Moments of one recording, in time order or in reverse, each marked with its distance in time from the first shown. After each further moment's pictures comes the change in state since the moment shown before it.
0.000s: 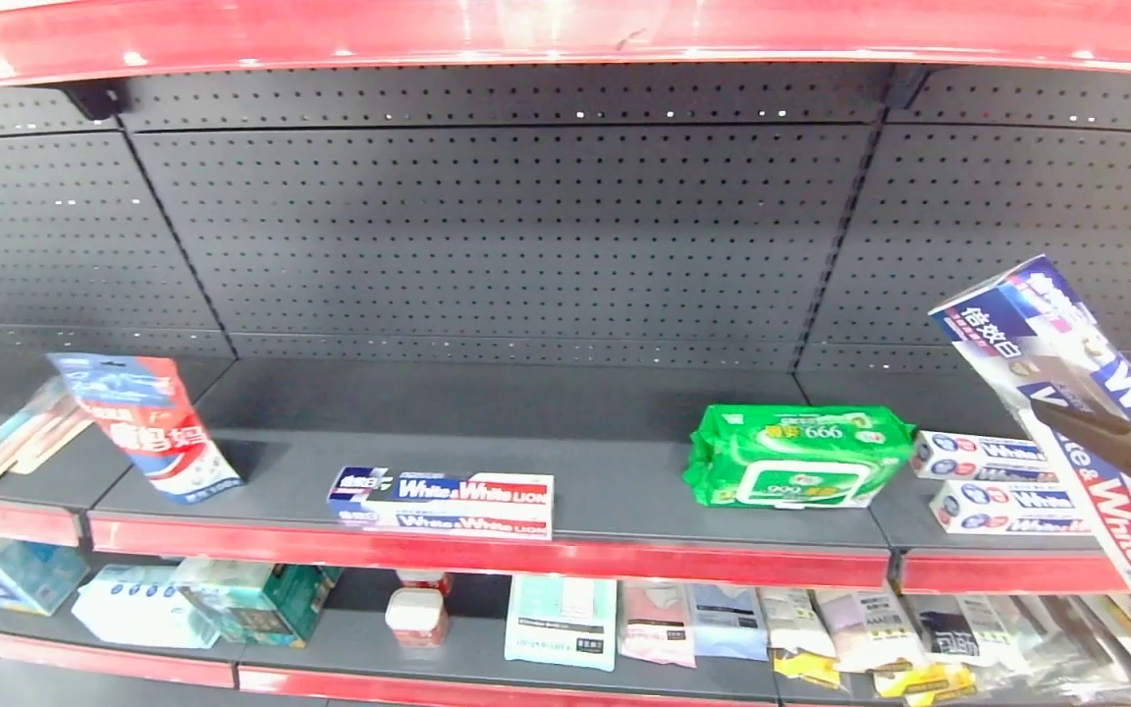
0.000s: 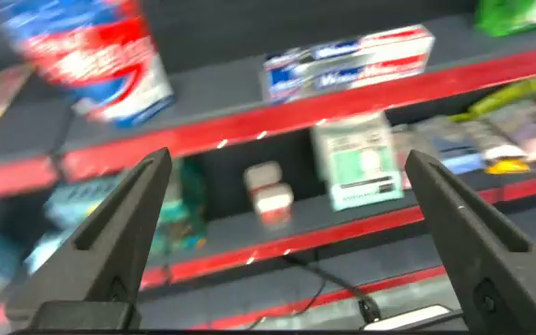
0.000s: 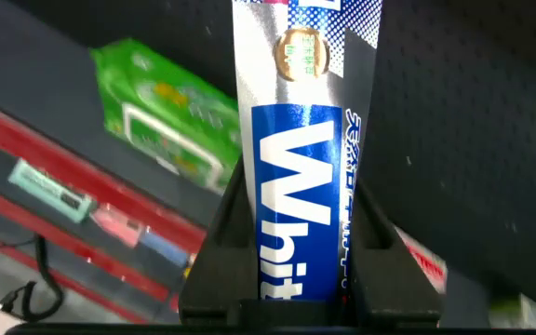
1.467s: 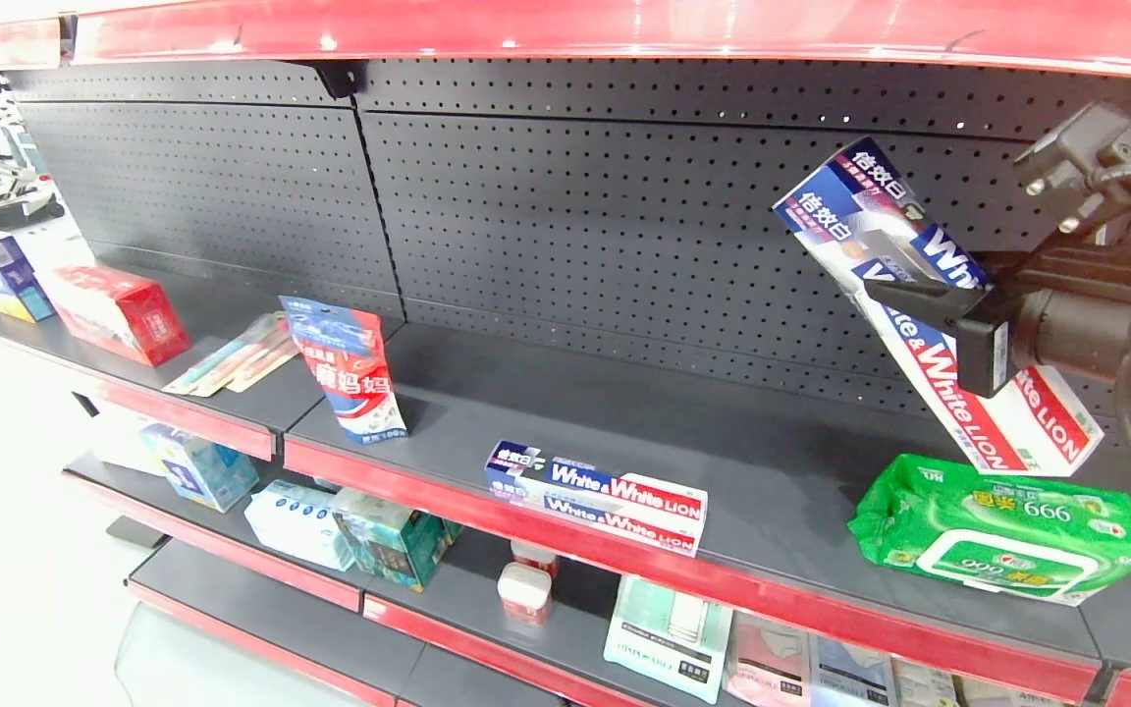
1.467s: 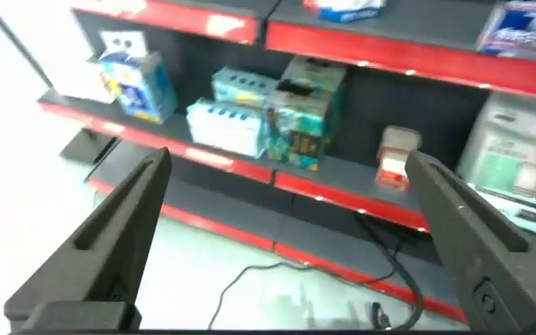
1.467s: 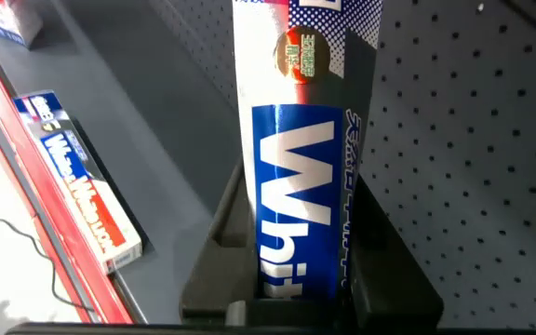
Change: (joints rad) left arm 0.026 0.027 0.110 -0.054 0.279 -0.136; right arm 0.293 0.294 -0.355 -0.003 -0.106 0.027
